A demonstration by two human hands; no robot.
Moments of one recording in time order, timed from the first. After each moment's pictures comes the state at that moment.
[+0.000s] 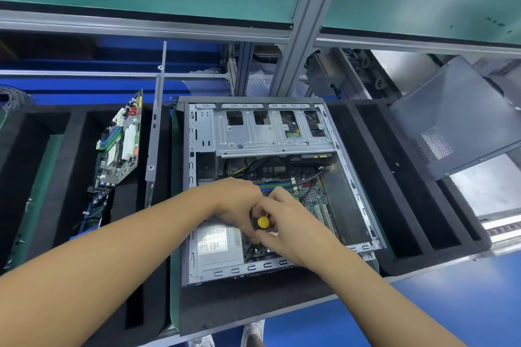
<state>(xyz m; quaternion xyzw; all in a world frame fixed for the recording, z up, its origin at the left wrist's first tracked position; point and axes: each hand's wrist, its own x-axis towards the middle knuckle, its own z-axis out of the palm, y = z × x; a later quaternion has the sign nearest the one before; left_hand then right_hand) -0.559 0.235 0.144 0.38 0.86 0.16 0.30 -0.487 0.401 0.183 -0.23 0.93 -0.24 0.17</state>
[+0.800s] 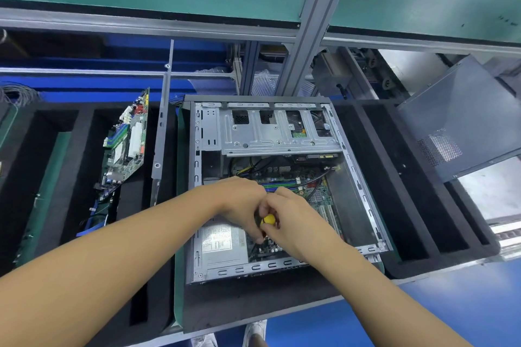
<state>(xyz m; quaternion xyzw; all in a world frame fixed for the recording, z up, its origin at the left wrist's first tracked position) -0.555 0.235 0.147 0.35 0.89 0.13 0.27 -0.494 0.393 0.187 -0.21 0.94 -0.23 0.17</state>
